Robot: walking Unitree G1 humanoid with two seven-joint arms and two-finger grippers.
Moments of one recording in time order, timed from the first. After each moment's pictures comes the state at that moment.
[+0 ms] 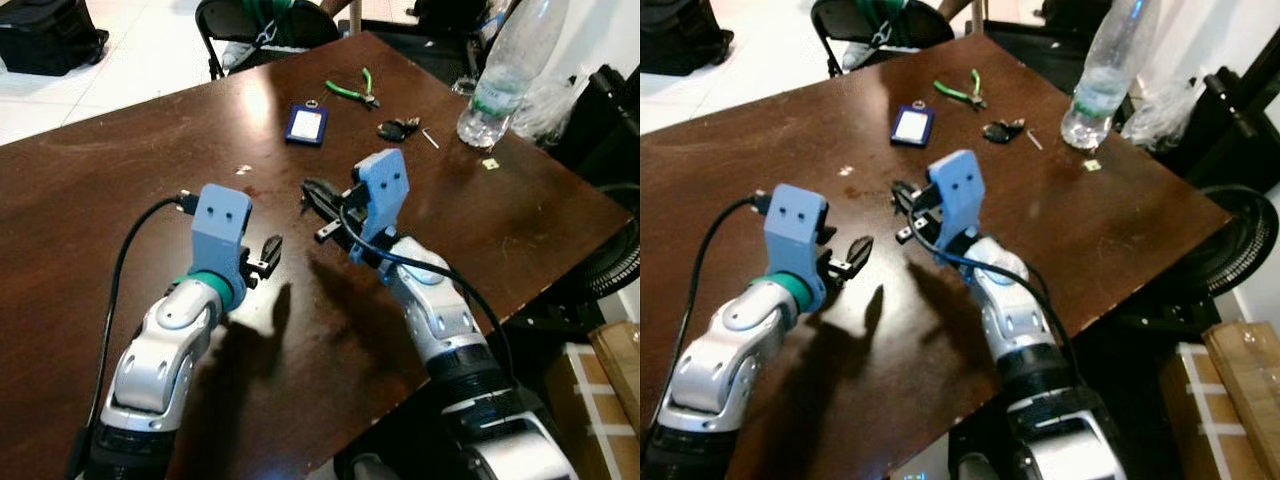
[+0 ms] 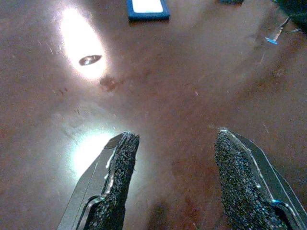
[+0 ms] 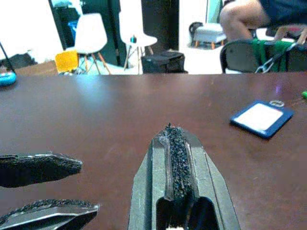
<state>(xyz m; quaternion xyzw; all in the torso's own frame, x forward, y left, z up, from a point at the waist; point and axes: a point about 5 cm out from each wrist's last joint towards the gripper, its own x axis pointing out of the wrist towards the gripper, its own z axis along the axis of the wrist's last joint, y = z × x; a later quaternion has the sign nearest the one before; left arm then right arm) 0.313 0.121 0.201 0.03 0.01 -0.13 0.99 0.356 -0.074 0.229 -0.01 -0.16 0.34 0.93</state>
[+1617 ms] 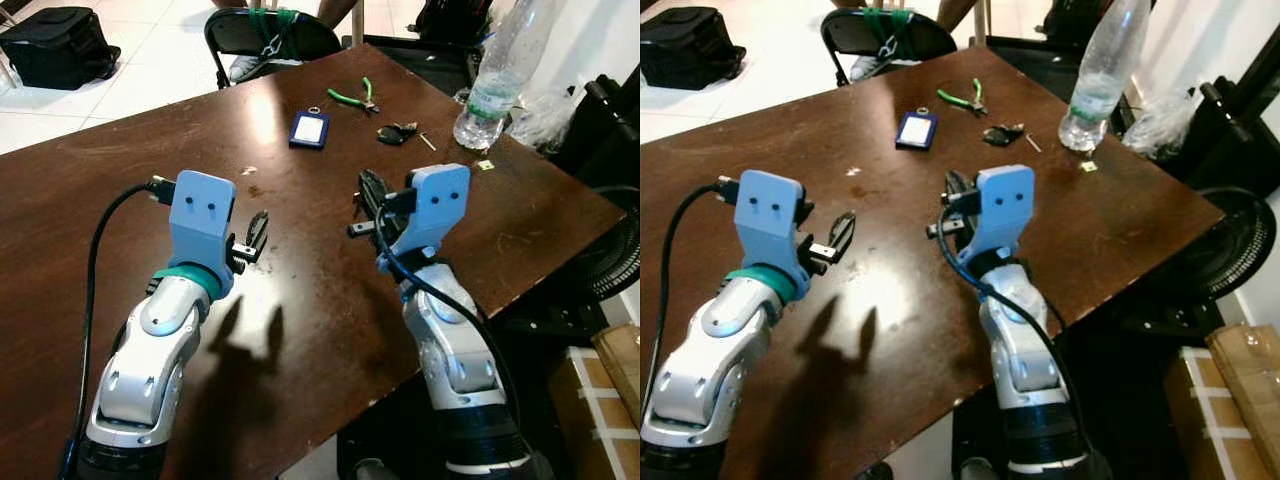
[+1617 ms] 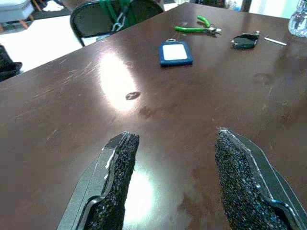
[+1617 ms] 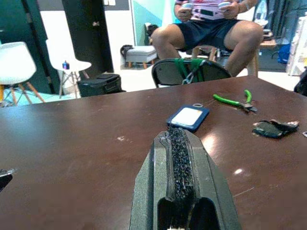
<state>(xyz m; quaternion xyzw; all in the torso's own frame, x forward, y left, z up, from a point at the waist) 0.302 0.132 0.218 0.05 -0.06 -0.07 0.99 0.328 -0.092 0.224 0.02 -0.19 0.17 0.97</state>
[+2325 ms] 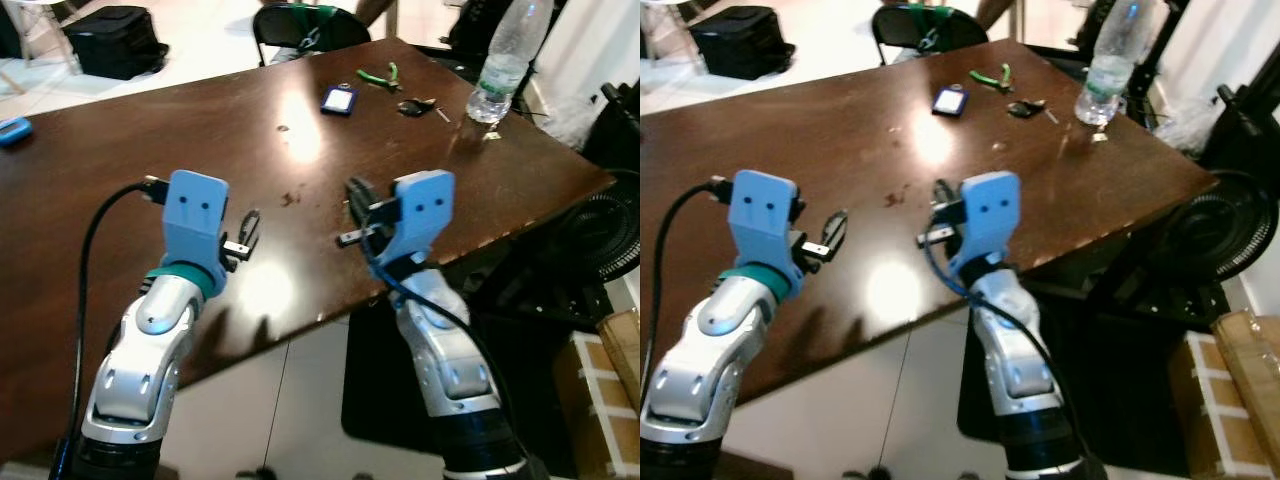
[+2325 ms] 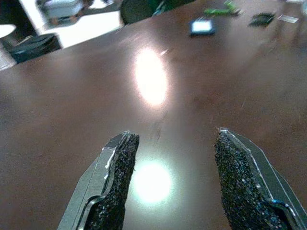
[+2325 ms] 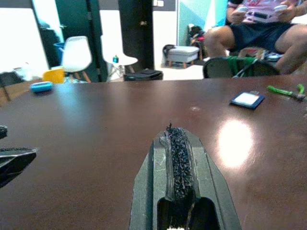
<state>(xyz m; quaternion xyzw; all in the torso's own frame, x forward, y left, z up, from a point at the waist) 0.305 0.139 0.217 0.06 -0.07 -0.06 0.99 0.326 -0.084 0.224 0.00 -0.19 0.19 0.96</state>
